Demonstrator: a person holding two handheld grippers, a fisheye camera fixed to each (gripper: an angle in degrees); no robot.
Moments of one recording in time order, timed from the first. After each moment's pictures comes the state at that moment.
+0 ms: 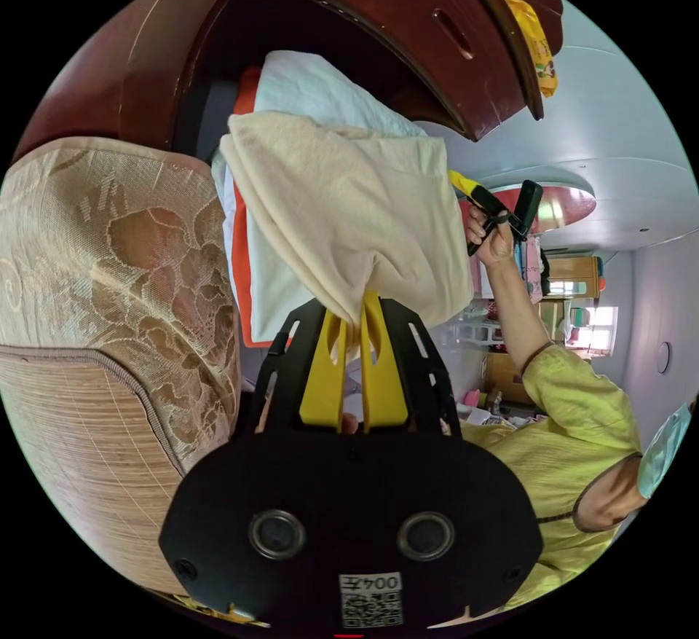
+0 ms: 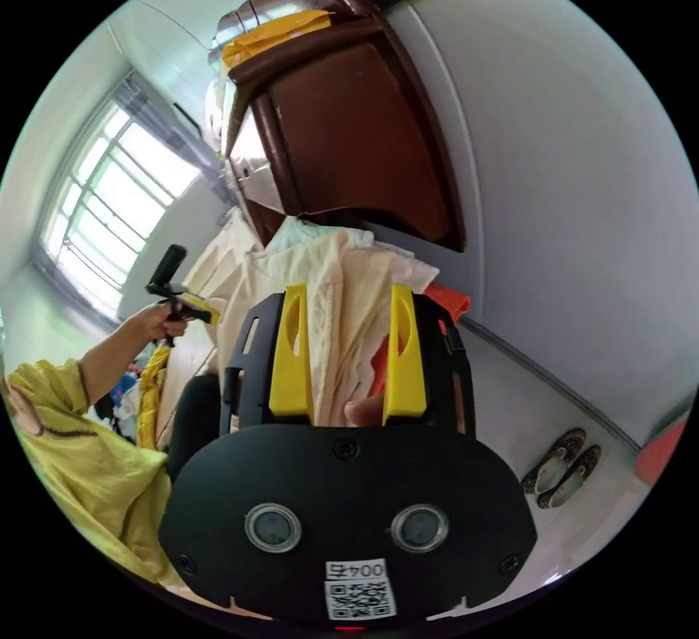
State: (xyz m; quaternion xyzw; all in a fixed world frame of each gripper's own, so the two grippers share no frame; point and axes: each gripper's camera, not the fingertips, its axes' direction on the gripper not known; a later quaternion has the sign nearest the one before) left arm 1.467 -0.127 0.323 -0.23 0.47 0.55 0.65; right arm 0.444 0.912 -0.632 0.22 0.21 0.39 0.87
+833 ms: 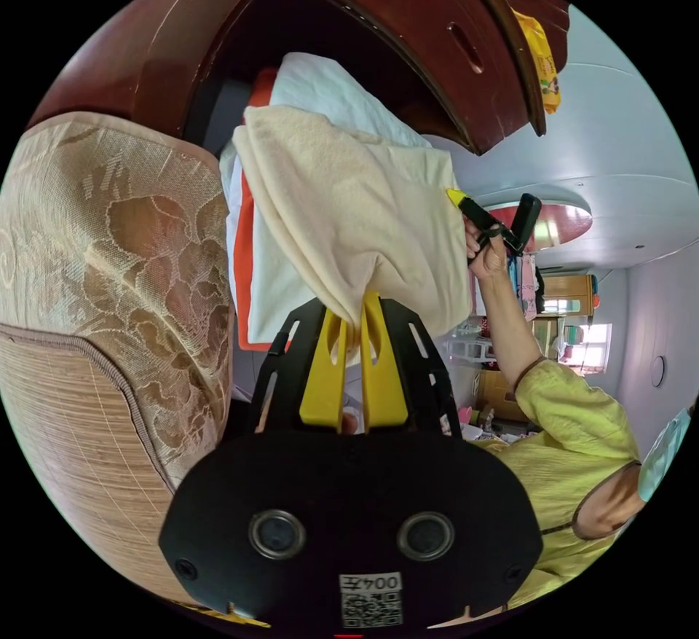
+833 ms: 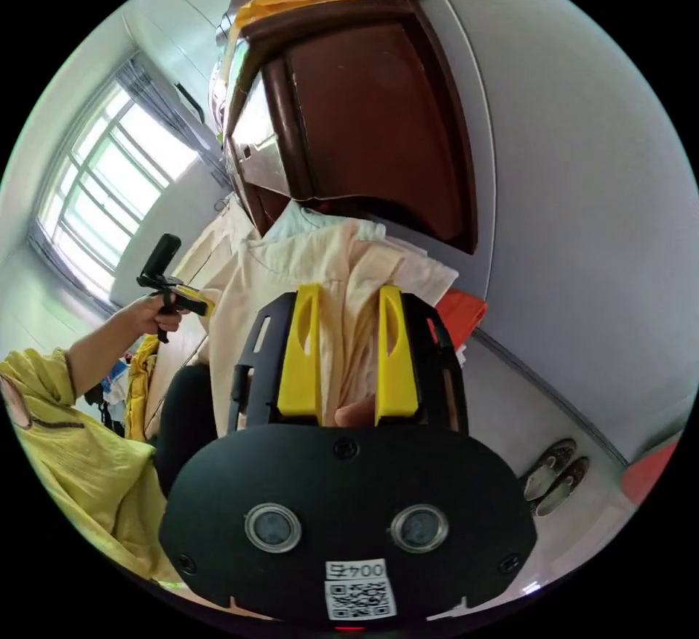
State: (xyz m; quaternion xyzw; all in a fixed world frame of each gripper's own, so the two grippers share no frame) left arm 1.293 -0.175 0.453 0.15 0.49 0.67 0.54; right arm 0.425 0.839 -0.584 0.18 0.22 0.35 0.89
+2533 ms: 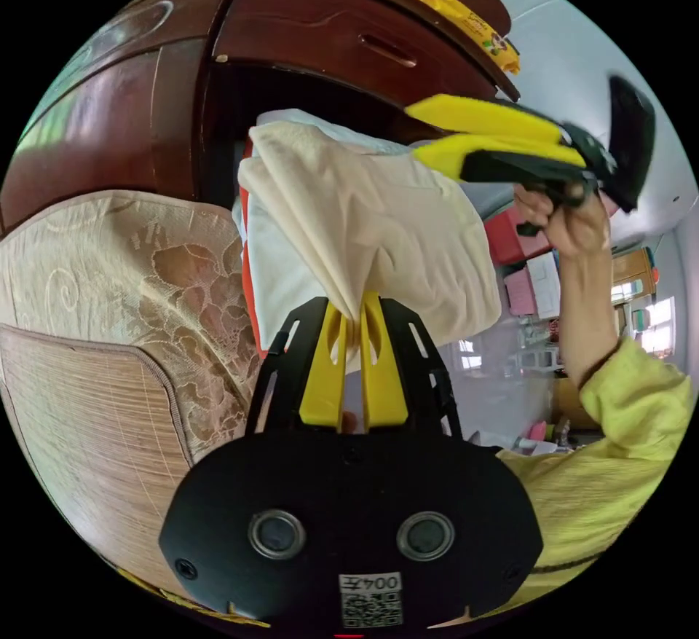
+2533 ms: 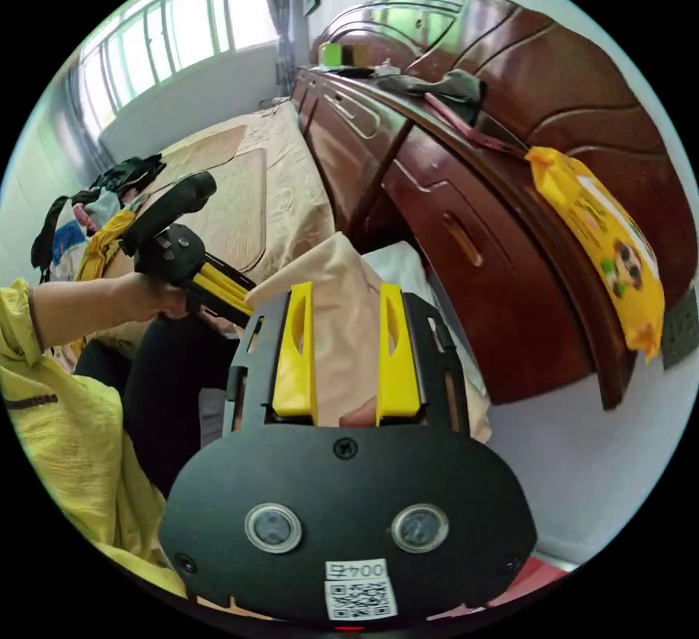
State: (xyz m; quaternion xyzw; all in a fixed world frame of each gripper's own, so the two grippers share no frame) left arm 1.166 -0.067 0.480 0.33 0.44 0.63 0.55; right arm 0.482 0.475 -0.349 -0.05 0.28 0.14 0.95
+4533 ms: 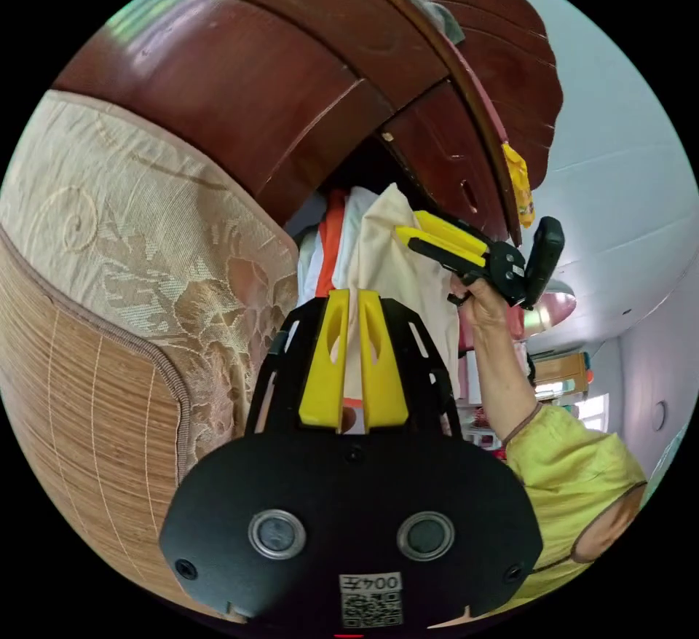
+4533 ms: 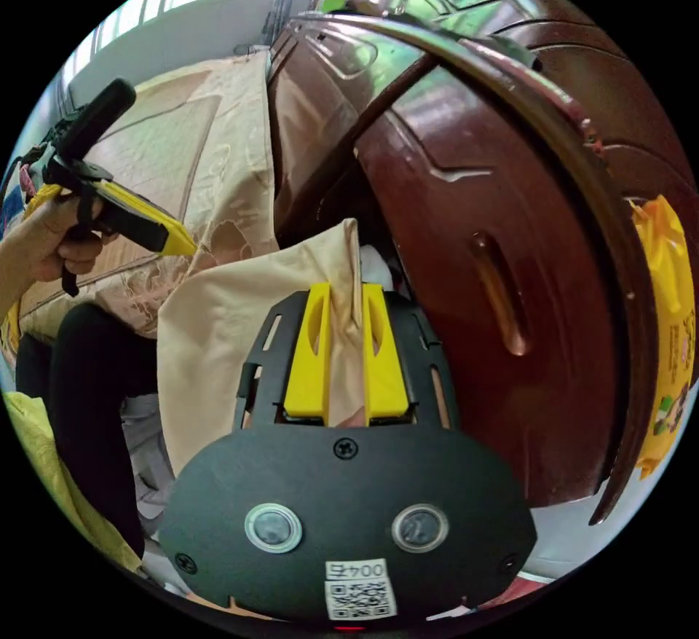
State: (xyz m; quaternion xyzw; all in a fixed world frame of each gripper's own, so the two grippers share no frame) left arm 1.101 -0.230 0.279 0.24 0.62 0.53 0.53; right arm 0.503 0.489 -0.293 -0.05 0.41 0.12 0.90
